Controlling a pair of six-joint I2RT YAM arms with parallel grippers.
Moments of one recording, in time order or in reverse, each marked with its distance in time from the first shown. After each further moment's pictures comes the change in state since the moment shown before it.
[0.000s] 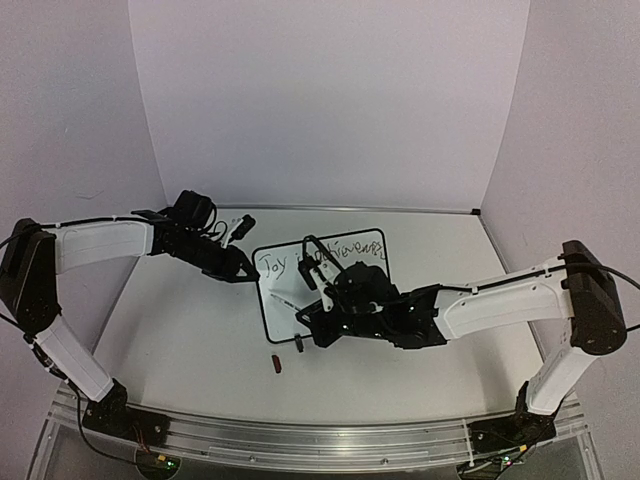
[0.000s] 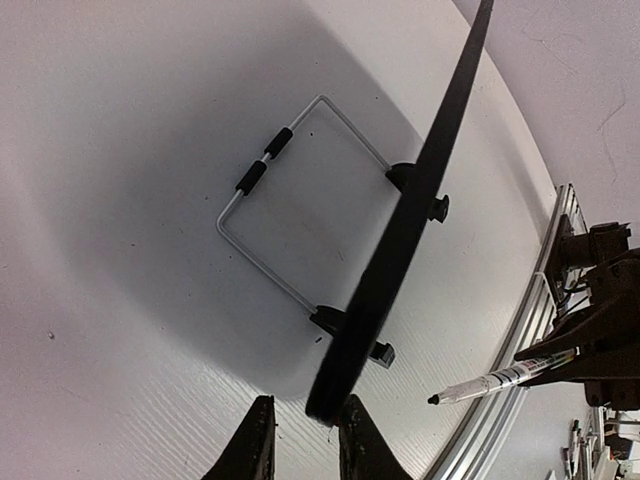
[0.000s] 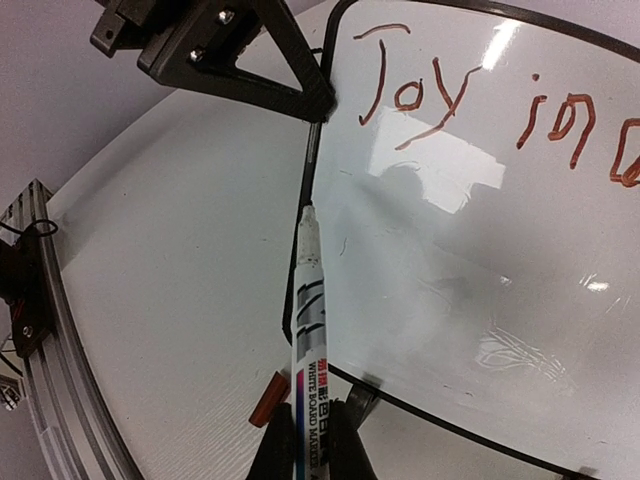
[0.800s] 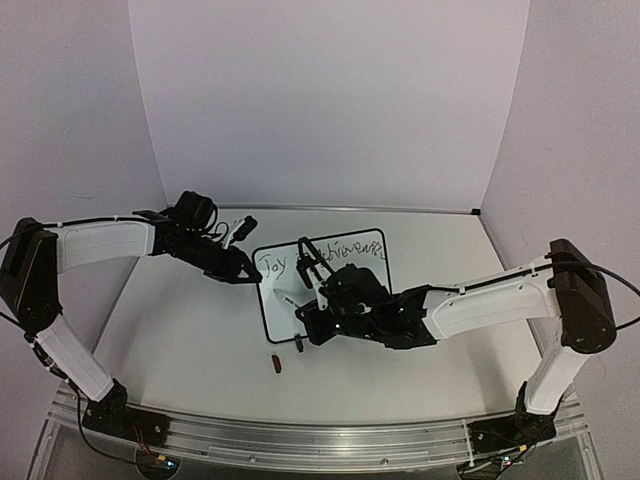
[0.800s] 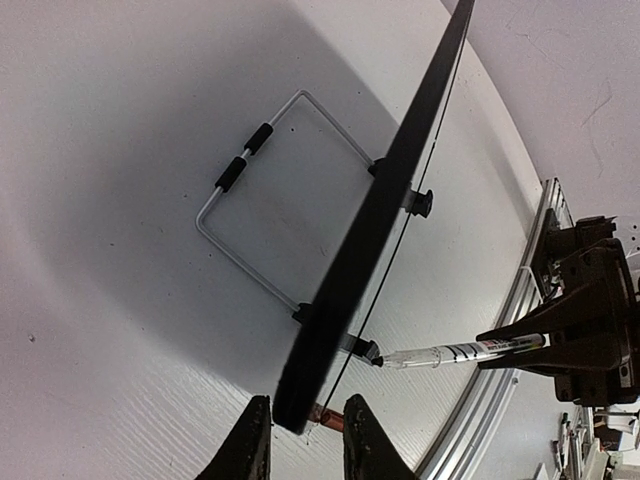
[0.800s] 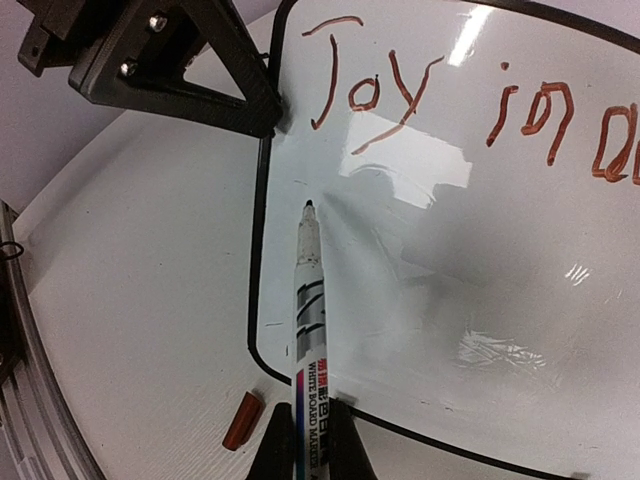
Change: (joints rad) left arm 0.000 0.007 0.000 0.003 0.042 -0.005; right arm 0.002 0.057 0.038 -0.002 0.079 0.024
